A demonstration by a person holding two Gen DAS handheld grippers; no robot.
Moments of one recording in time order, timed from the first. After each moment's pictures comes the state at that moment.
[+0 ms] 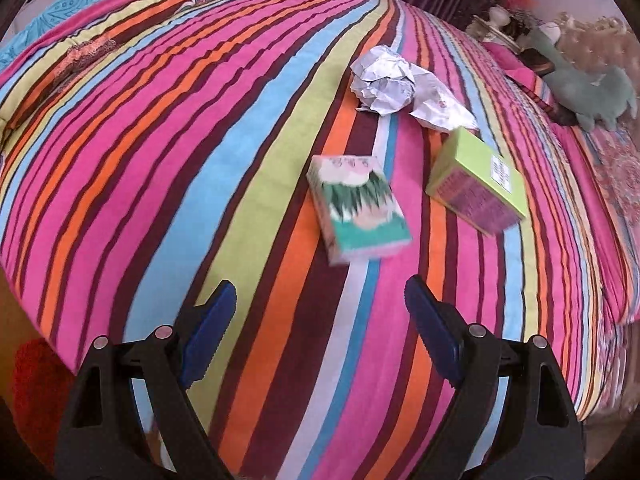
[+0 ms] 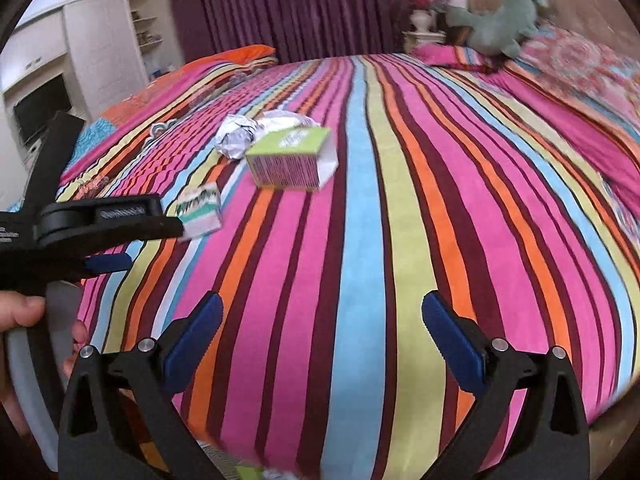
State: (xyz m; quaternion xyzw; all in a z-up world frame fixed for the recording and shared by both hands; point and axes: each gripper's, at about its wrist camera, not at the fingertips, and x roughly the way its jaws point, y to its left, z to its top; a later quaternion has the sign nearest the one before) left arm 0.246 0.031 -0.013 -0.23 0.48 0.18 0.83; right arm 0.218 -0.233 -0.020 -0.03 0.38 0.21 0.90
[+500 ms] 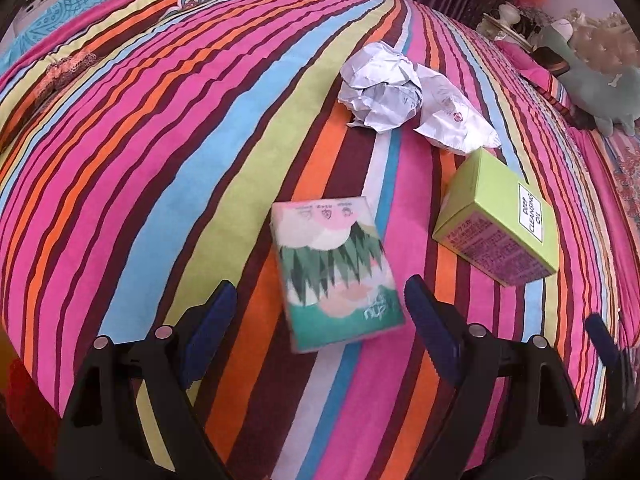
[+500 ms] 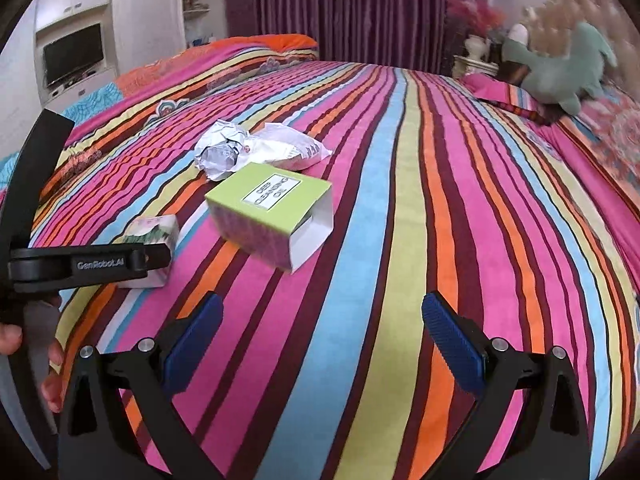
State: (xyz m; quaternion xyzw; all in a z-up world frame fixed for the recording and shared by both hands) left arm 0.301 0.030 -0.027 -0.21 0.48 0.20 0.83; right arm 0.309 -0.212 -0.022 -0.12 0.36 0.27 0.89
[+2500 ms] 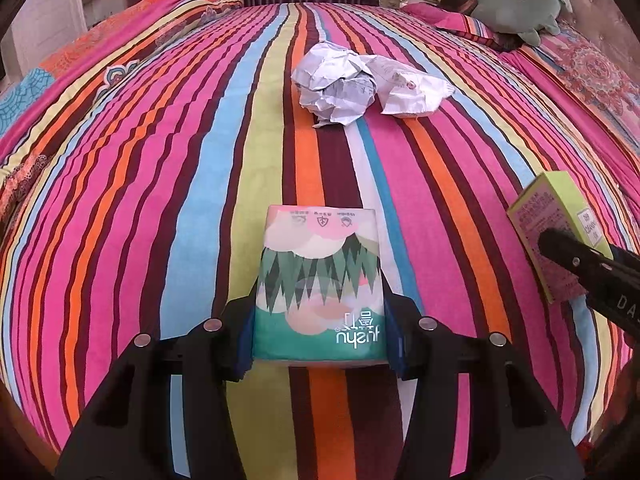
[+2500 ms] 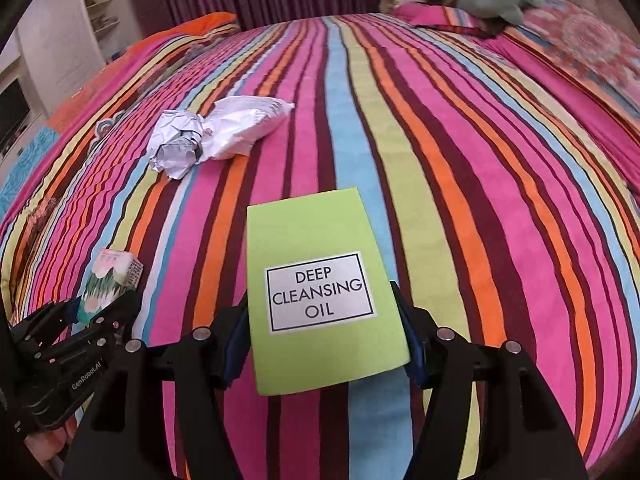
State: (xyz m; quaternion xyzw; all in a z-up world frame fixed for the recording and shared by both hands) left arm 0.279 0.041 -0.036 -0.05 0.47 0.07 0.88; right arm 0.303 -0.203 -0.042 -0.02 0.46 0.14 0.88
